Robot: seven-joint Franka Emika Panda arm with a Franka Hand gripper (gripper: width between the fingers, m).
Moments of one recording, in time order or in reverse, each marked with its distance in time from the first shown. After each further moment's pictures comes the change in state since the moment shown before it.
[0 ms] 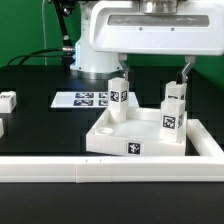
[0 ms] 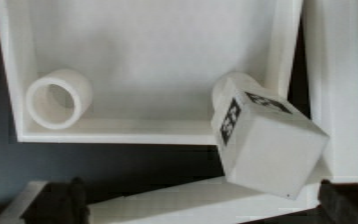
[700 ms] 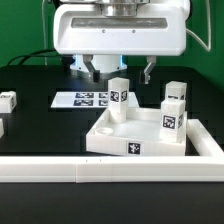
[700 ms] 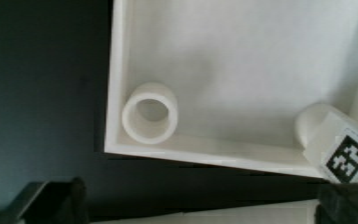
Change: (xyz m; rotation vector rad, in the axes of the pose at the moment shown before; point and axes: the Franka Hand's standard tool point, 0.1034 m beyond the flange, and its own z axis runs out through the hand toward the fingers) arm -0.011 0.059 0.005 0.001 -0.012 -0.115
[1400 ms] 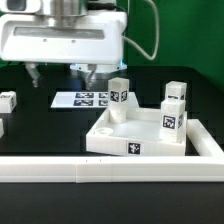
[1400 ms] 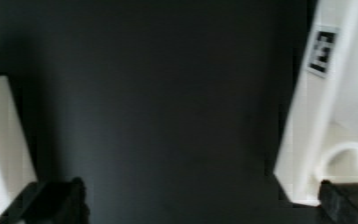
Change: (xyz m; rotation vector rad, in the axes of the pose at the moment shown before) arm -0.022 0.124 0.018 -0.032 -0.020 -0.050
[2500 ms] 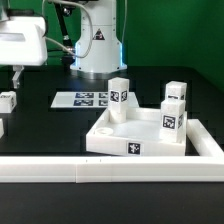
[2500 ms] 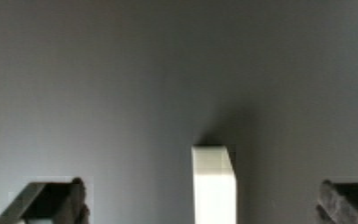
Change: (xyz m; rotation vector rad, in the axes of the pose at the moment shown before) arm -0.058 0.119 0.023 0.009 -0.019 -0.043
